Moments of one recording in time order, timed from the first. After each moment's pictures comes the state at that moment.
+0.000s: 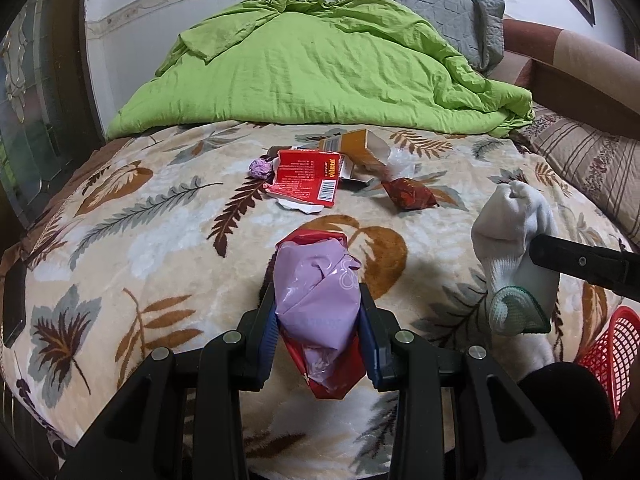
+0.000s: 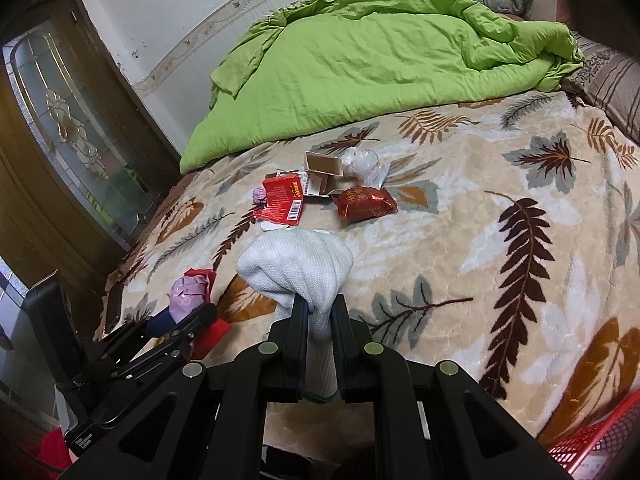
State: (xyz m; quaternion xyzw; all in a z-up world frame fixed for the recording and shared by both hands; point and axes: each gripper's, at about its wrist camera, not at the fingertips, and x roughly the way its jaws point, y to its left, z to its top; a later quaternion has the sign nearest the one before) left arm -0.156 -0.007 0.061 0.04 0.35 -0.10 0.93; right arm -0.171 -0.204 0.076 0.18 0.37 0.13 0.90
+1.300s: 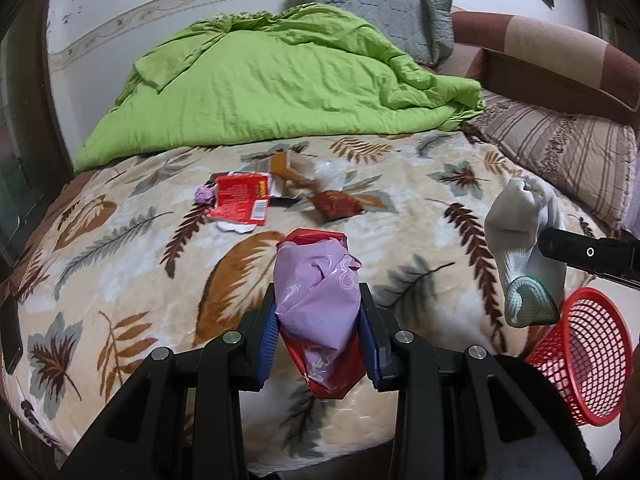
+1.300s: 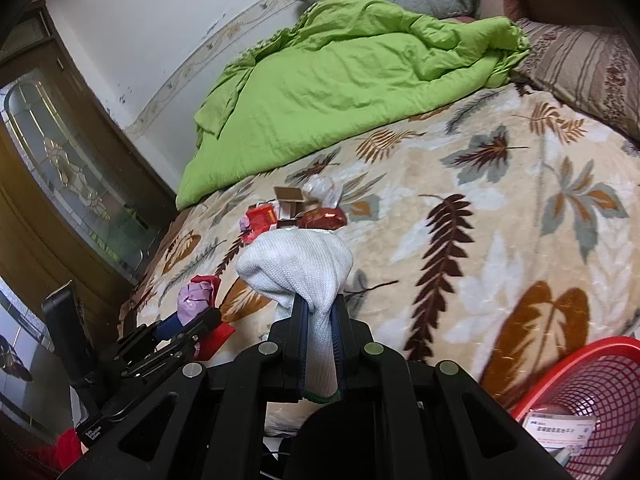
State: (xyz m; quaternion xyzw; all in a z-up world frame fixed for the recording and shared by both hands) left arm -0.191 -0.062 0.090 0.07 0.34 -0.17 0.92; right arm -0.236 -0.272 0.099 0.24 0.34 0.10 0.91
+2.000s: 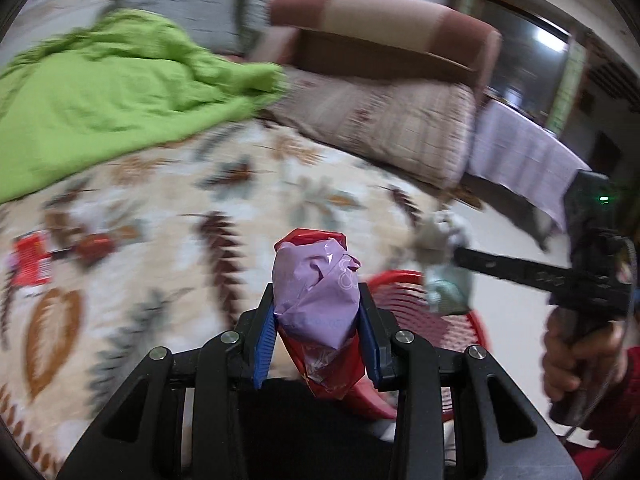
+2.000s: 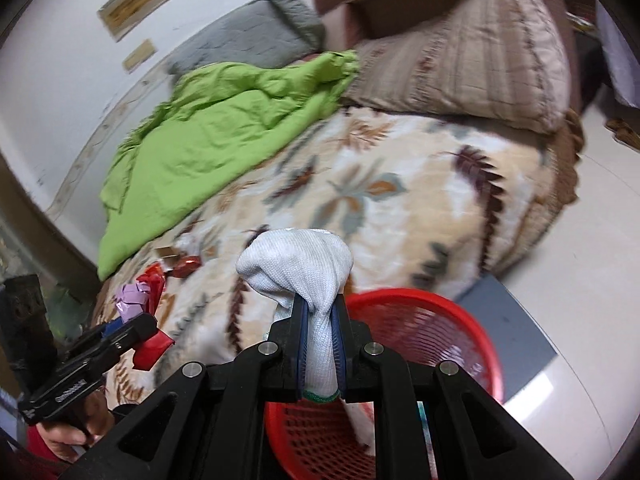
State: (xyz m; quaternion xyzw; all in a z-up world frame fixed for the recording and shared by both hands) left arm -0.252 -0.210 0.125 0.08 0.36 -0.47 0.80; right arm -0.382 -0.415 0.101 0.30 0.32 -0.11 0.89
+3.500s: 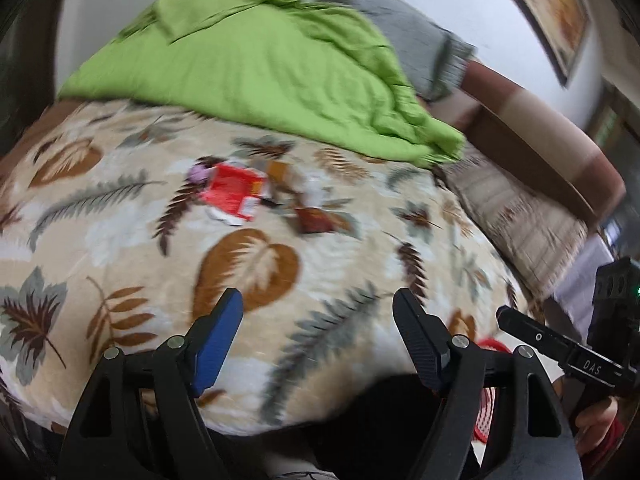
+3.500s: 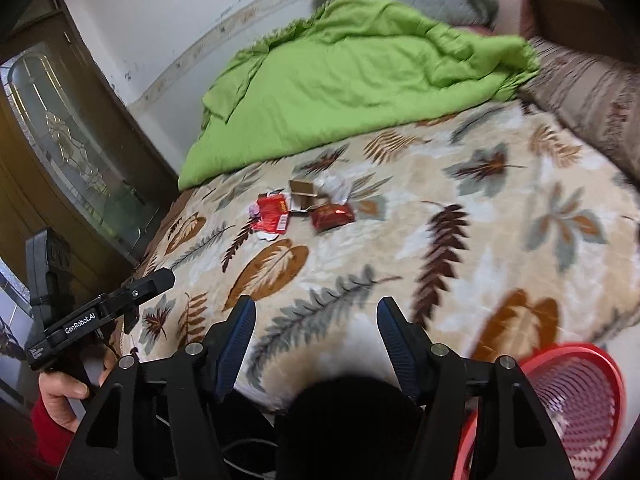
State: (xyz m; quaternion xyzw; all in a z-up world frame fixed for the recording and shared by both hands) left arm -0.170 0.015 0.146 -0.10 0.40 -0.22 0.88; right arm -0.236 -0.253 0.138 0.20 0.37 0.11 0.90
